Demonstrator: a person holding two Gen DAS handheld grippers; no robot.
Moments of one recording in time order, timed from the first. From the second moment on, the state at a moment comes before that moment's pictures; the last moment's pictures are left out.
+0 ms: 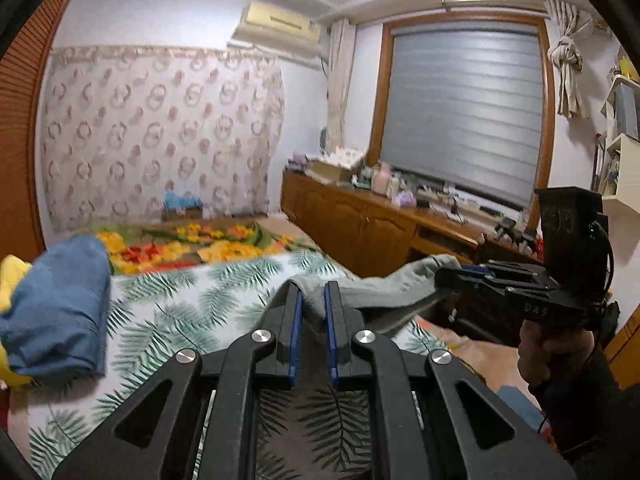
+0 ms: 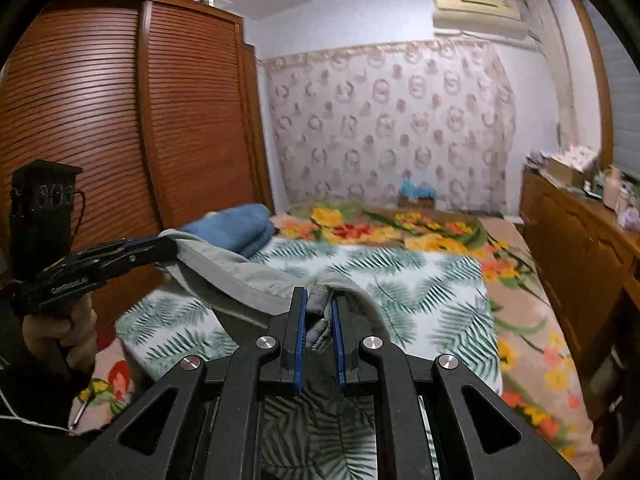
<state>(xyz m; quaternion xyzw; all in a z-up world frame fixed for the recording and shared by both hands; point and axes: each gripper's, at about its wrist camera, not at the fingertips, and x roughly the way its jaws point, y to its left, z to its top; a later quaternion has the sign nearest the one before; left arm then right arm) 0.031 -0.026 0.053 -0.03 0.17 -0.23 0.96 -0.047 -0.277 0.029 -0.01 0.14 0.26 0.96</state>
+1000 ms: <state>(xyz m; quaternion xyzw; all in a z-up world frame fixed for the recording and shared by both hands) 0.105 0.032 0.059 -0.03 0.16 -0.15 0.97 0.030 -0.260 0.041 -0.06 0.12 0.28 0.95</state>
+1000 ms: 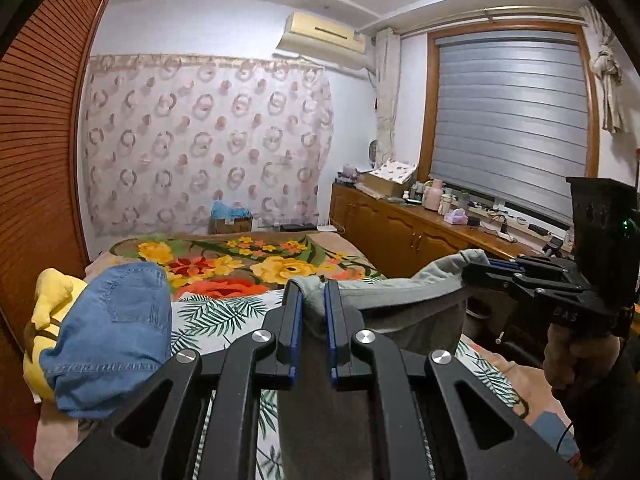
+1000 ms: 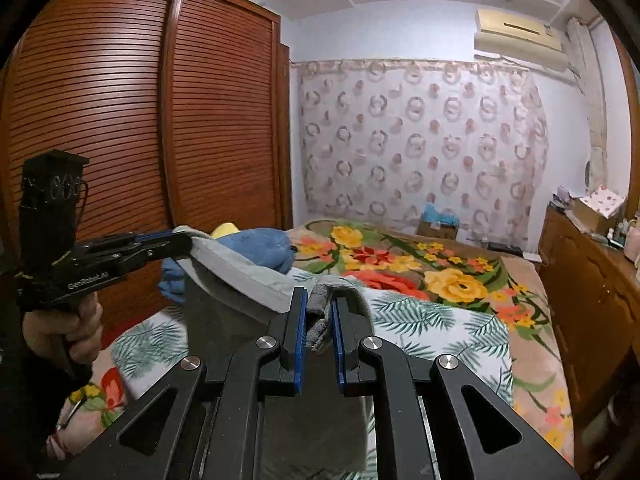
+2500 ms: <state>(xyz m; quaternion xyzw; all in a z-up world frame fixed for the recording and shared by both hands) 0.231 0.054 0.044 -0.01 0.22 -0.12 0.97 0.228 -0.180 0.064 -0.08 0.16 0.27 0.95</state>
